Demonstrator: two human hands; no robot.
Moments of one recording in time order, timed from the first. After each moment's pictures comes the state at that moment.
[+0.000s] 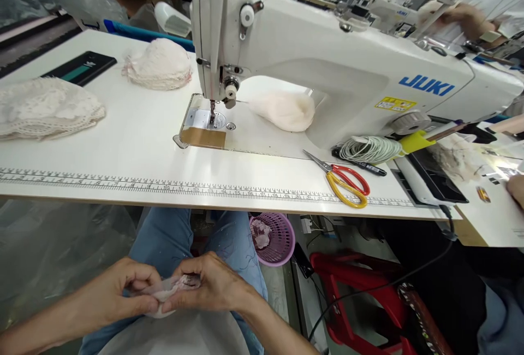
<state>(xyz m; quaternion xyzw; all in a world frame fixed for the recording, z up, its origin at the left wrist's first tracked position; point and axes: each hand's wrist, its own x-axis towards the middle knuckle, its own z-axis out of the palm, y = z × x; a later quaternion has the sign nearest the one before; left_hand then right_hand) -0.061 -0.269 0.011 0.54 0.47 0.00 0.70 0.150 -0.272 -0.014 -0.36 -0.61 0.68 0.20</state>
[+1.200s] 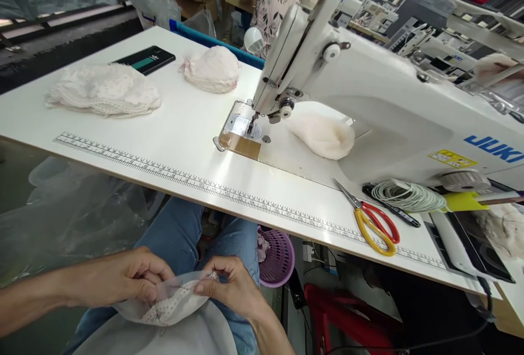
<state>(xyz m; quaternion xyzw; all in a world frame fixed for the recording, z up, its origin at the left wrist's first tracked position) -0.079 -0.267 0.030 0.43 0.38 0.04 0.82 0.161 -0.273 -0.022 -0.43 -0.47 0.75 0.19</state>
